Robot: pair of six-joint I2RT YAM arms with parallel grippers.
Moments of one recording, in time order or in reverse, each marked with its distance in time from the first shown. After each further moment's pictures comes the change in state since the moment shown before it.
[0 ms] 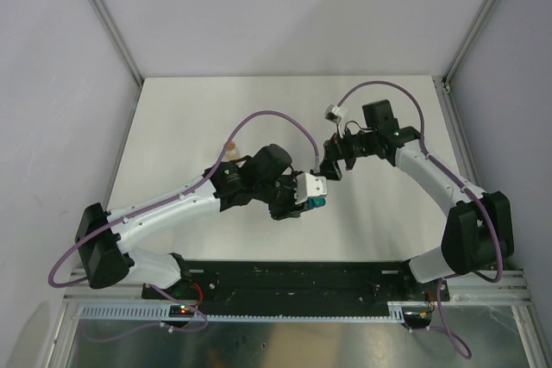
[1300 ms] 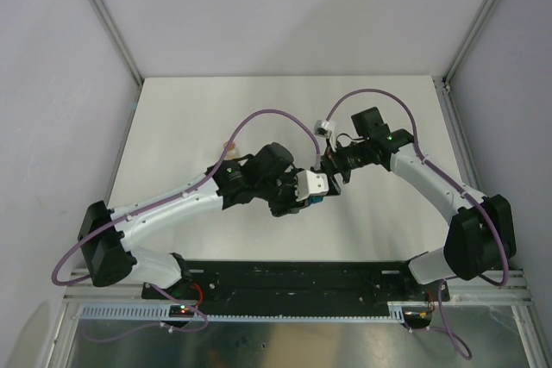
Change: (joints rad) left arm 0.007 0.021 0.013 -0.008 -0.061 0.000; right arm 0.096 -0.024 0.003 -0.160 -0.062 -0.091
